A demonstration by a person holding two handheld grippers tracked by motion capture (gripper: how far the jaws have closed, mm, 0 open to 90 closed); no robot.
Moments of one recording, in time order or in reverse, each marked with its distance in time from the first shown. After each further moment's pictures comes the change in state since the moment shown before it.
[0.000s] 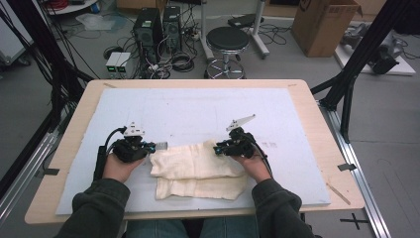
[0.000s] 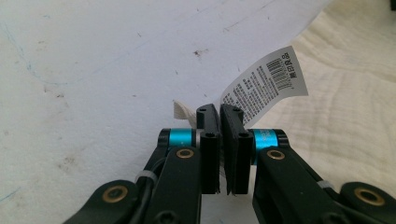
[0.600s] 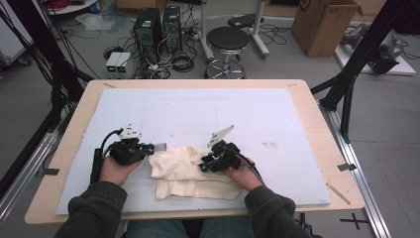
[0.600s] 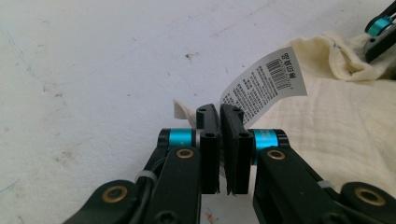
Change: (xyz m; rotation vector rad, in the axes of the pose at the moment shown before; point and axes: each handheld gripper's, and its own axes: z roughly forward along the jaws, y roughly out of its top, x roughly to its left) left arm -0.003 -0.004 -0.009 -0.028 -0.014 -0.006; right arm 0.049 0.005 0.025 0.111 0.095 -0.166
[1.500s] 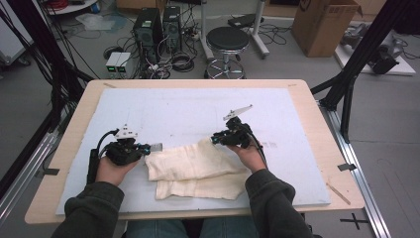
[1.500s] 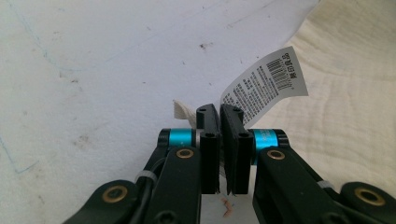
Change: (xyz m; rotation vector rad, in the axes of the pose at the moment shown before) left arm 0.009 -0.007 -0.005 0.014 0.022 -0.019; right arm -0.066 0.005 -0.021 -0.099 -0.129 0.193
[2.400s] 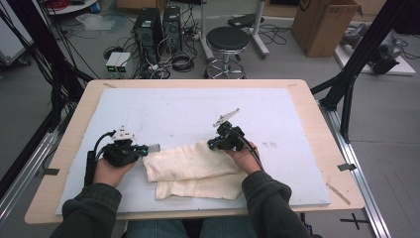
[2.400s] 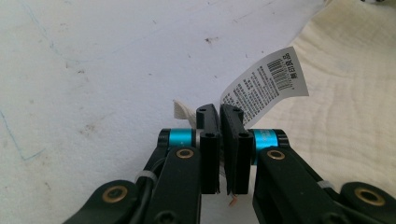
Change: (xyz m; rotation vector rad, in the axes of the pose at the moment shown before) left arm 0.003 -0.005 -0.002 -0.016 0.003 -0.016; right arm 0.014 0.003 0.012 0.088 -0.034 -0.084
